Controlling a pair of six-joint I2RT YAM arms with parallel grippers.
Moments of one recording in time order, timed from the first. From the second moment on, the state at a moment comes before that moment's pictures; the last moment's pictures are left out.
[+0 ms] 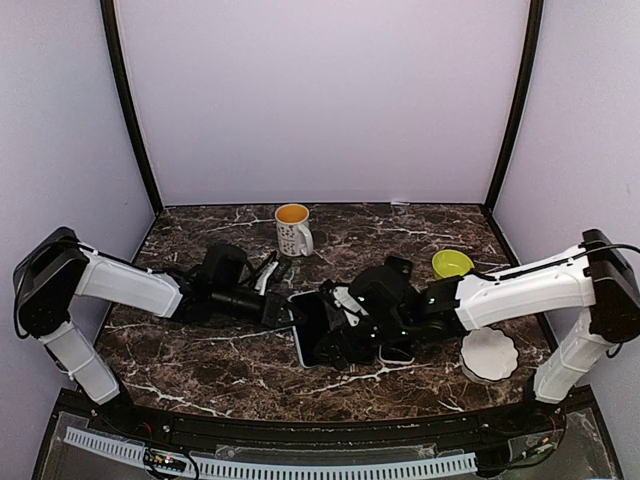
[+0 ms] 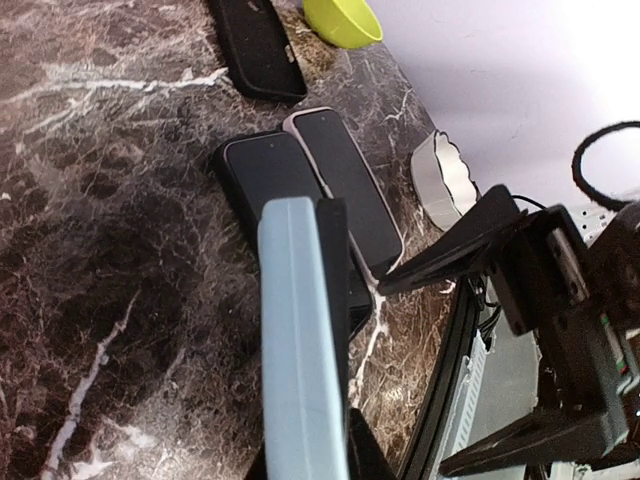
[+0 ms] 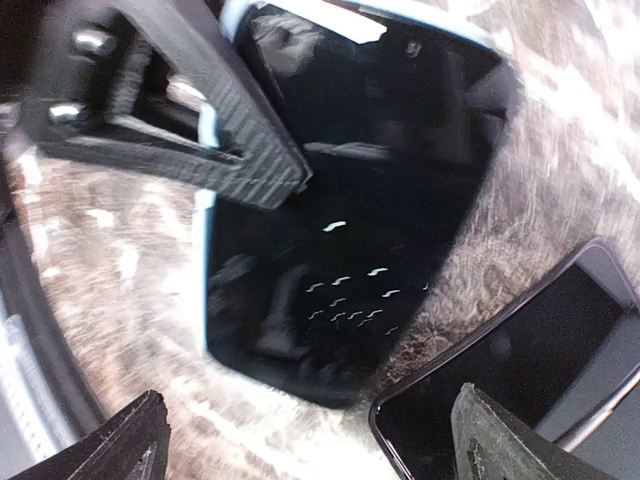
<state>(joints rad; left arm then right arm) -0.74 1.64 0.73 0.29 0.61 -0.58 1.16 1.63 0.96 -0.19 0.04 0.38</state>
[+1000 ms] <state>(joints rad) -0.76 1.29 0.85 0.38 1.00 -0.35 1.07 1.26 0.87 0.03 -0.51 0.22</state>
